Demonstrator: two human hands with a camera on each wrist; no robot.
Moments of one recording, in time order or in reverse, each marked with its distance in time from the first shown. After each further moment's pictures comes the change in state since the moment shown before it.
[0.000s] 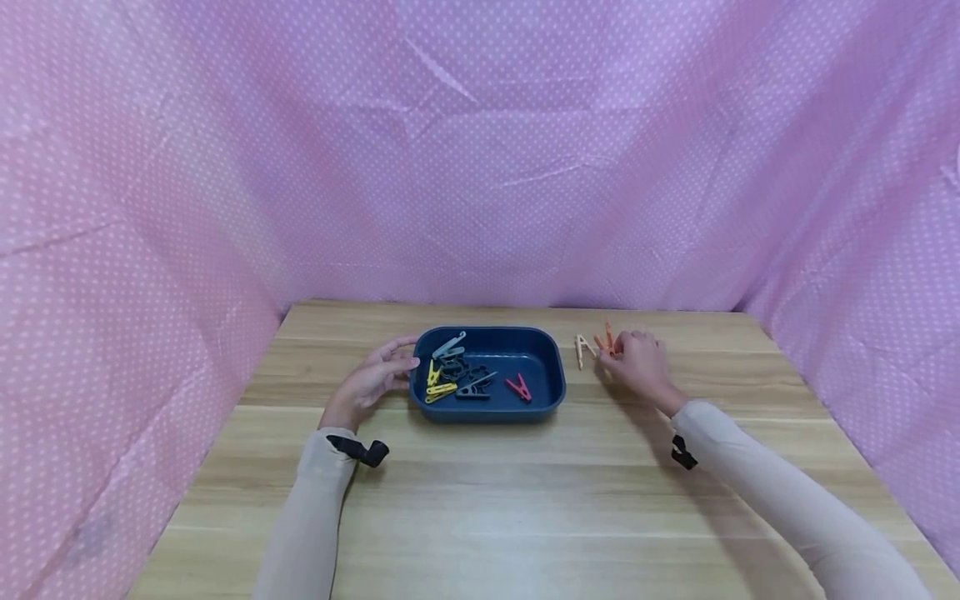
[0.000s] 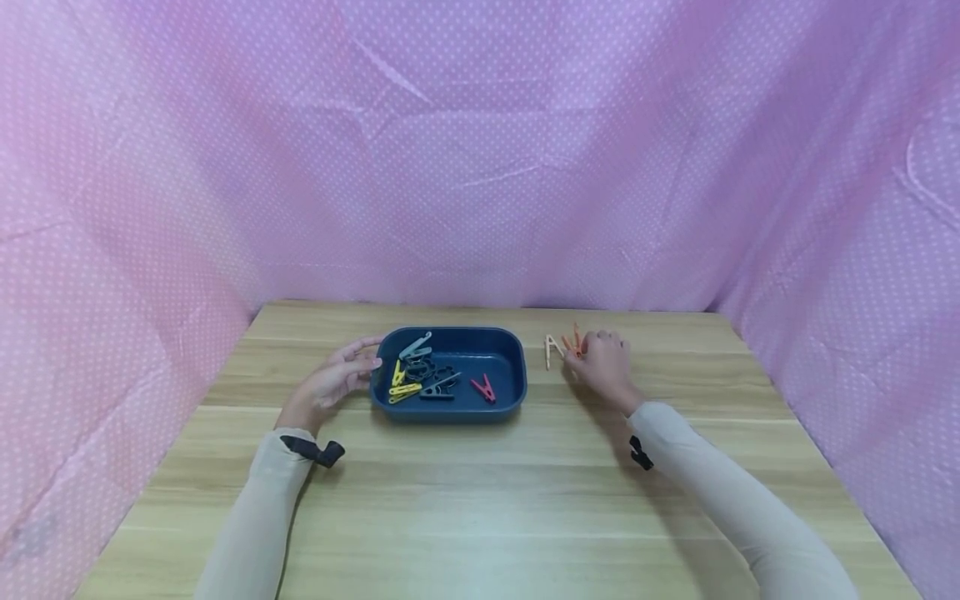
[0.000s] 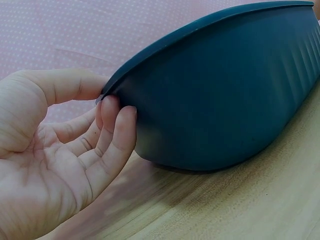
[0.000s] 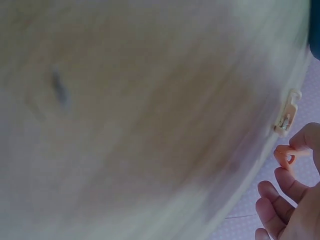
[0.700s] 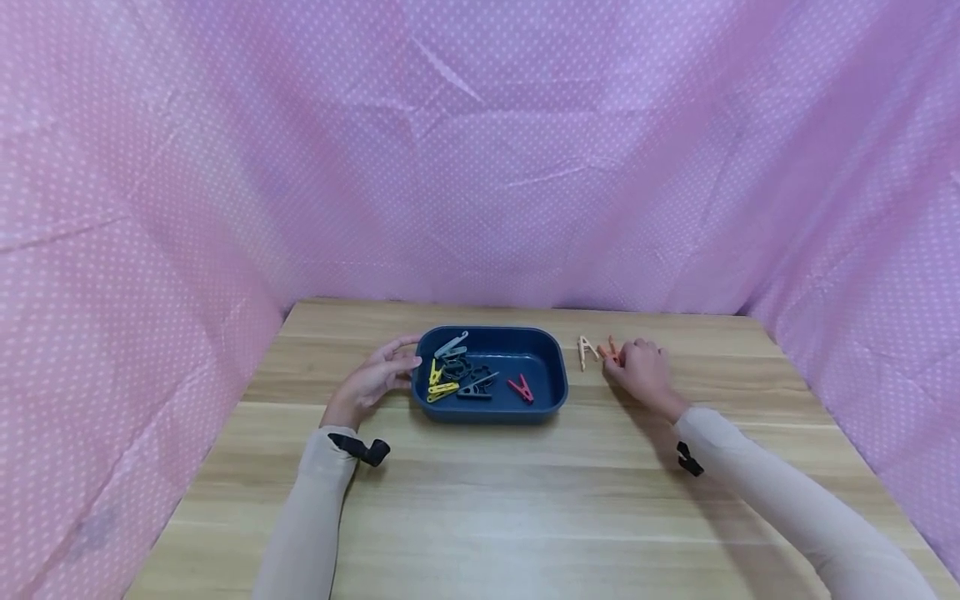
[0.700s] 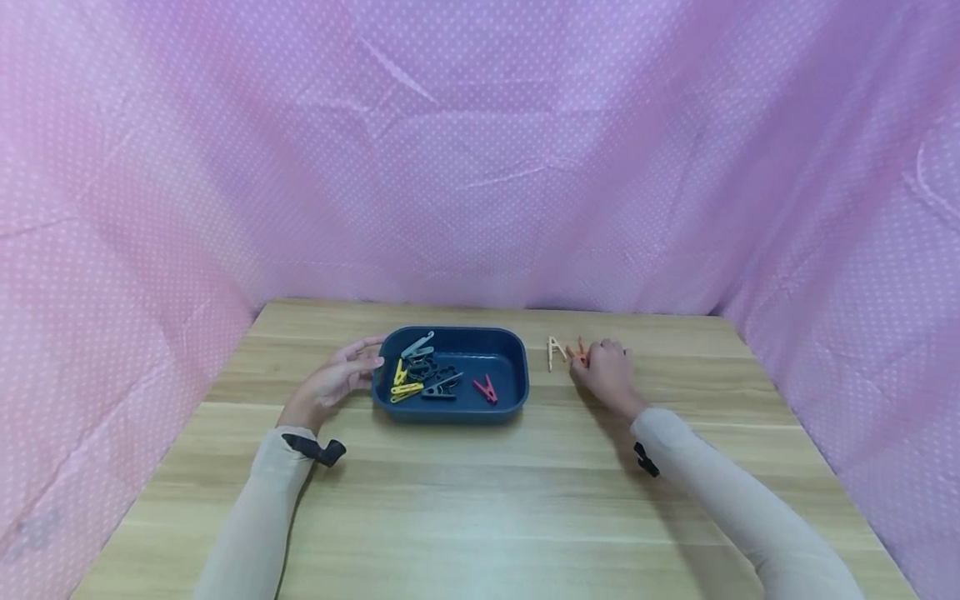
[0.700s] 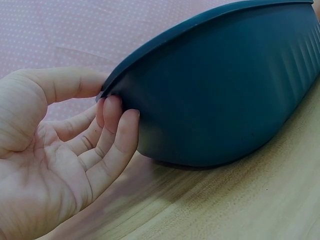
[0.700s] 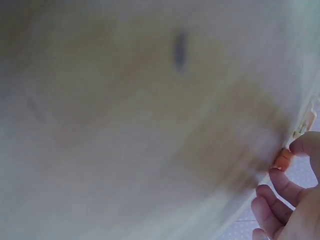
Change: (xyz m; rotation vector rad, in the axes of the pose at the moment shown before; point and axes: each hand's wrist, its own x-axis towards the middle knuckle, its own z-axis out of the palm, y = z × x) left_hand 0.000 -0.002 0.000 0.019 0.002 -0.007; right_hand -0.006 0.005 0.006 -0.055 -0.027 -0.019
